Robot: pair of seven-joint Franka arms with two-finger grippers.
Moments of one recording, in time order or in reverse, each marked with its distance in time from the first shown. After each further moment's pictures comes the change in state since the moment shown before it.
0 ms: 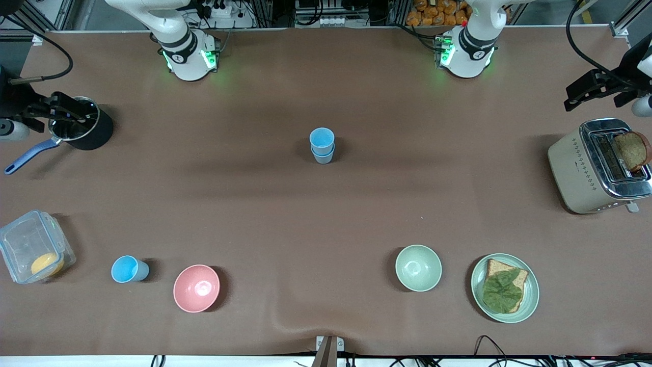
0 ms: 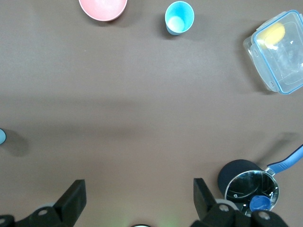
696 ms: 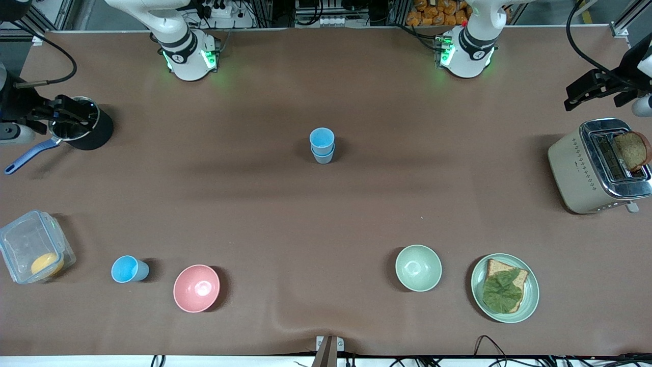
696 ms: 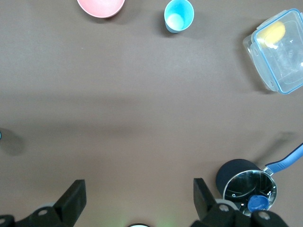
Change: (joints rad) left arm 0.001 0.000 0.000 0.000 0.000 -0.005 0.000; right arm 0.010 0.009 0.000 -0.007 -0.014 0.005 0.000
